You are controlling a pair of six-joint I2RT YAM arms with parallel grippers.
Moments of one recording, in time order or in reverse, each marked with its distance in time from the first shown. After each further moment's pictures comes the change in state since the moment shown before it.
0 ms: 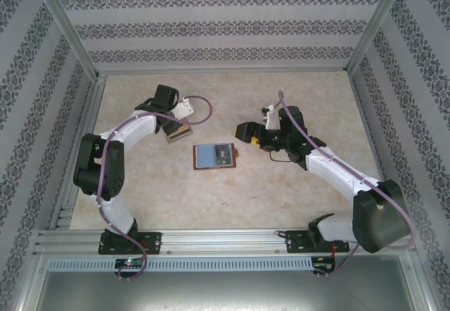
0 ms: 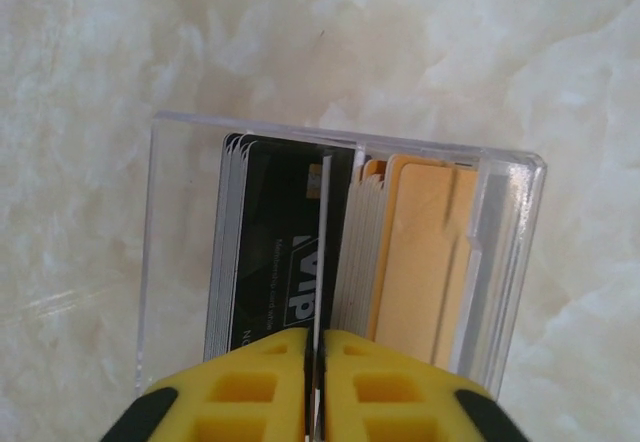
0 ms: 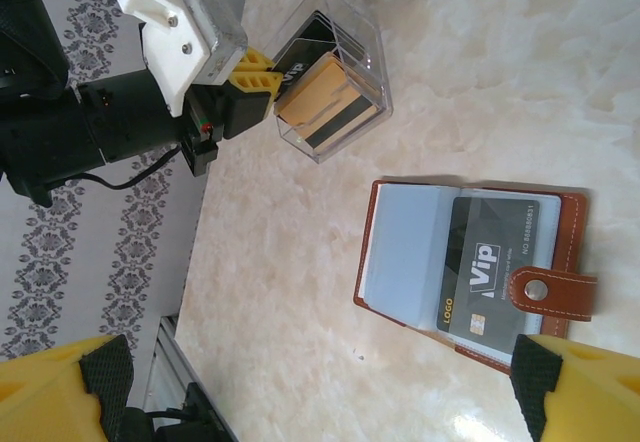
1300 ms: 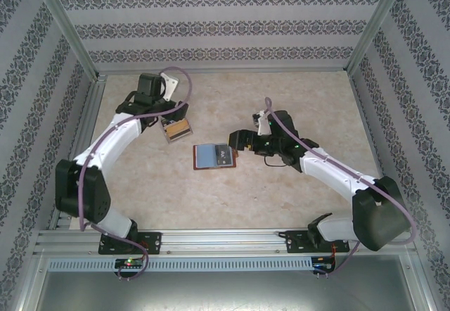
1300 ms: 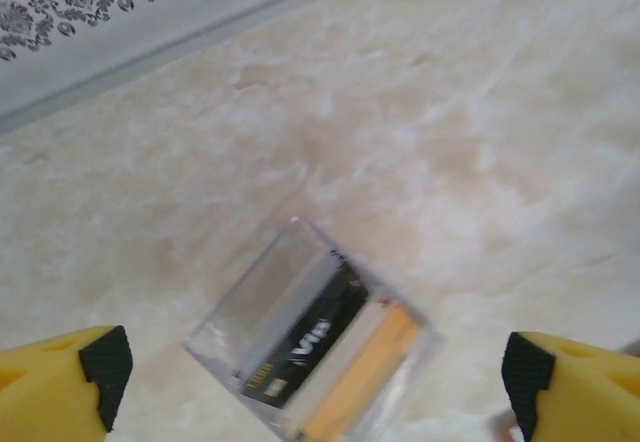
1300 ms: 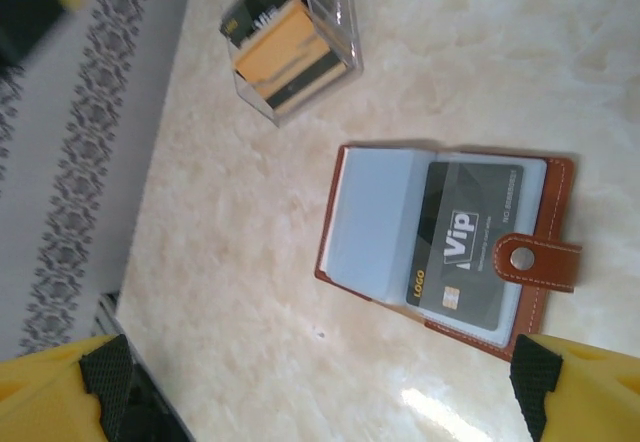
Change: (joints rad) left arm 0.017 -0.266 0.005 0.015 0.107 -0.632; right arm 0.117 0.027 0.010 -0.077 0.130 -0.076
